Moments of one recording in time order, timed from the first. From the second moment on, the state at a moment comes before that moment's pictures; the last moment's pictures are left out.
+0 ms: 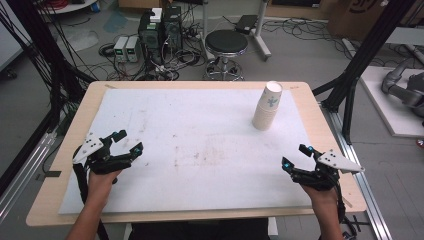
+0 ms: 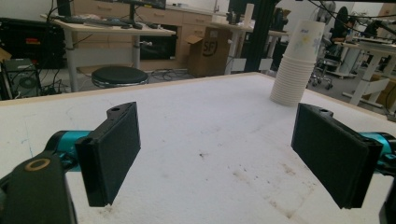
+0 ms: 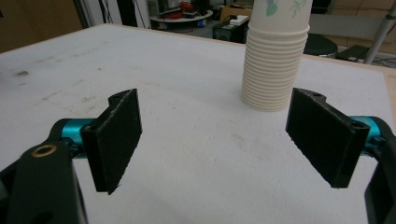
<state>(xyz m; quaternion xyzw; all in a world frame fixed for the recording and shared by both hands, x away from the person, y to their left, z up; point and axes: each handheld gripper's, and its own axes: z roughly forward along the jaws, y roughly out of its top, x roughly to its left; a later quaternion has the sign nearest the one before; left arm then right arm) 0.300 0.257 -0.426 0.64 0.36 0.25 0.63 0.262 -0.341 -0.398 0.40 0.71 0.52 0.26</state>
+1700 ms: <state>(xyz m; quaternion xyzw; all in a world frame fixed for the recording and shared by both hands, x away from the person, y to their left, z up) 0.303 0.255 -0.432 0.64 0.37 0.23 0.63 0.403 -0.311 -0.298 0.42 0.74 0.45 0.26</state>
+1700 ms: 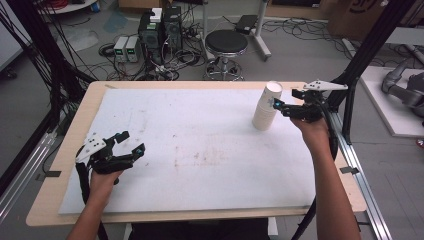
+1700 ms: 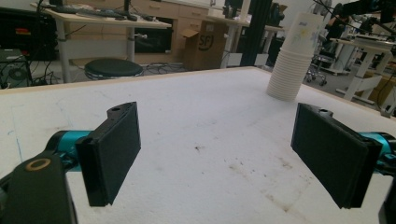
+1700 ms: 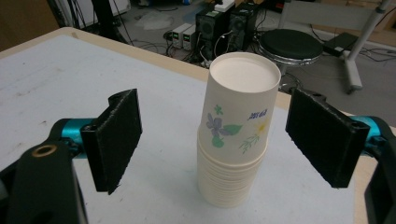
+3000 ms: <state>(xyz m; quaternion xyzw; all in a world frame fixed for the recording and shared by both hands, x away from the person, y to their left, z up) 0.307 0.257 -0.437 0.65 0.37 0.23 0.62 0.481 -0.290 -0.330 0.46 0.75 0.40 0.24</state>
